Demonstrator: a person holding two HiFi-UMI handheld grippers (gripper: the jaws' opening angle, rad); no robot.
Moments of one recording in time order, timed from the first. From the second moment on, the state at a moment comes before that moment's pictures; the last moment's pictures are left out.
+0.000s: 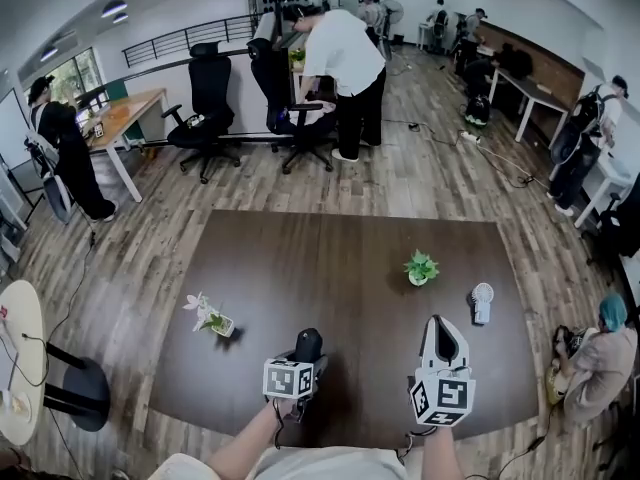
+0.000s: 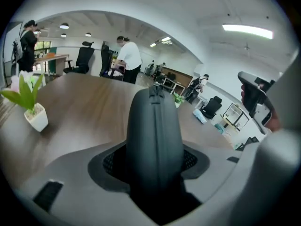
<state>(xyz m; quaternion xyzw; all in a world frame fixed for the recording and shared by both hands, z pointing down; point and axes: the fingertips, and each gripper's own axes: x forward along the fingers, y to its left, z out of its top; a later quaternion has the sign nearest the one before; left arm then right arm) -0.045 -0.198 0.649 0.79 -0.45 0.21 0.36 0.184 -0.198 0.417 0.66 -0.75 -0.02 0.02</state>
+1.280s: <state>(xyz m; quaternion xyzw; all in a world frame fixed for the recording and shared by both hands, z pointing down) -0.035 -0.182 0.712 0.78 -0.43 0.25 0.39 0.182 -0.201 0.438 0.66 -0.75 0.01 0.03</state>
